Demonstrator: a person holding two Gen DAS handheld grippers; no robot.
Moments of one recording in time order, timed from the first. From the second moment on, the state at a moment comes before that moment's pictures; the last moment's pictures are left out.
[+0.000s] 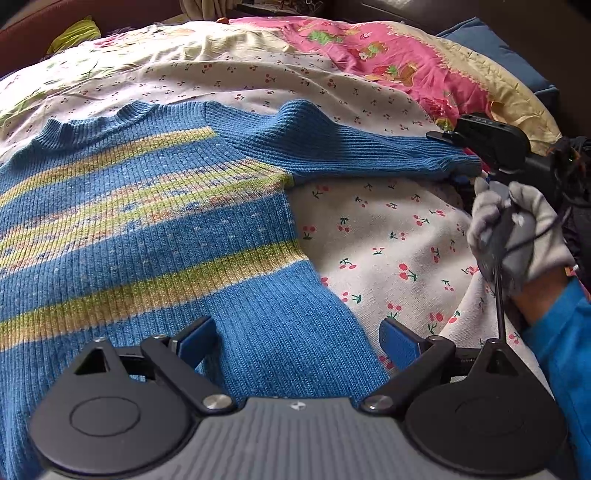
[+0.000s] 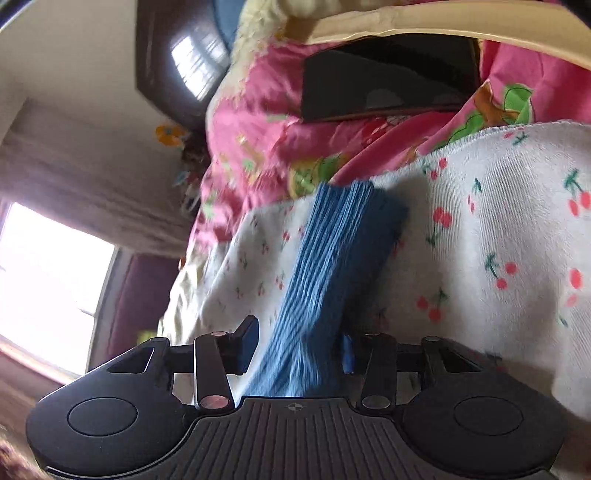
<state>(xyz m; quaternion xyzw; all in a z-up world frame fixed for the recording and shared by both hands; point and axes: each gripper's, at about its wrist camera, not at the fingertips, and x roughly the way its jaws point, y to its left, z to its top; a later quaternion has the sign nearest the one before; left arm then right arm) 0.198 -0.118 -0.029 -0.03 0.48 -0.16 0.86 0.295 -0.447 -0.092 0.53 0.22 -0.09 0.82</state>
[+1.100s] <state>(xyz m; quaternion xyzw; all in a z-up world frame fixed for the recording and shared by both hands) 0.126 0.089 -0.031 -0.17 0.43 0.00 0.89 0.305 0.024 -0.026 0.00 0.35 0.32 0.88</state>
